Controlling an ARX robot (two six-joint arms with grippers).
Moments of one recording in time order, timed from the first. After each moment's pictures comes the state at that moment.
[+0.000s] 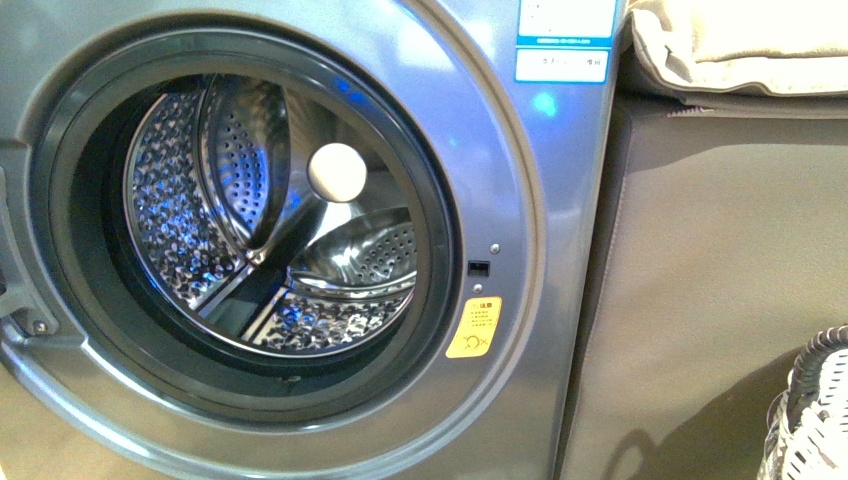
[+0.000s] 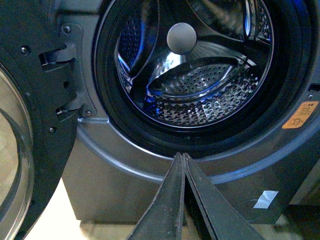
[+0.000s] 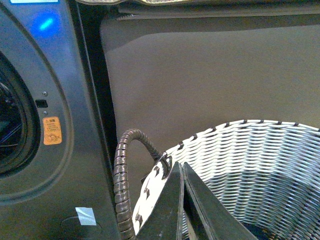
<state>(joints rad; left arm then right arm) 0.00 0.20 0.01 0.20 0.00 0.00 0.00 0.25 0.07 0.18 0.00 0.00</state>
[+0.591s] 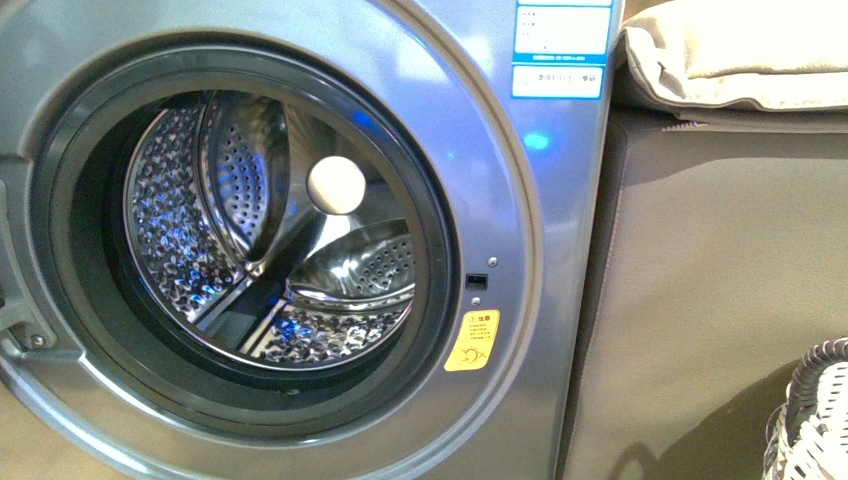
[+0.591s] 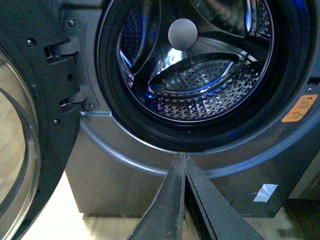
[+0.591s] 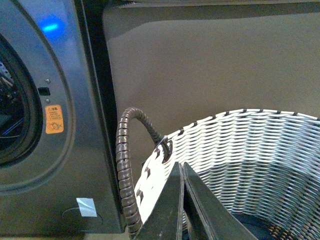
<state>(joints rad) 0.00 0.00 0.01 0.00 0.00 0.00 0.00 0.01 0.01 0.00 0.00 0.00</state>
